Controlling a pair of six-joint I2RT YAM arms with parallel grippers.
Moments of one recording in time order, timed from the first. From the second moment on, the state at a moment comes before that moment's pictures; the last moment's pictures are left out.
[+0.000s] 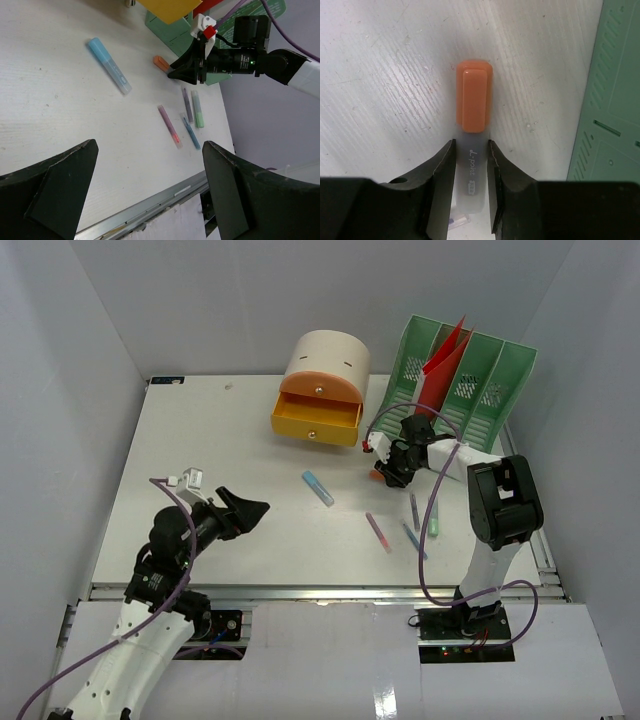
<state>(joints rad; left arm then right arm) -0.34 0.38 0.47 -0.32 0.23 -0.79 0.30 1.85 1.16 -0.42 -0.38 -0.86</state>
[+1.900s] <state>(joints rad) -0.74 1.49 0.94 -0.29 -0.18 -1.10 0.25 1.29 1.25 -0.40 -0.72 -0.55</state>
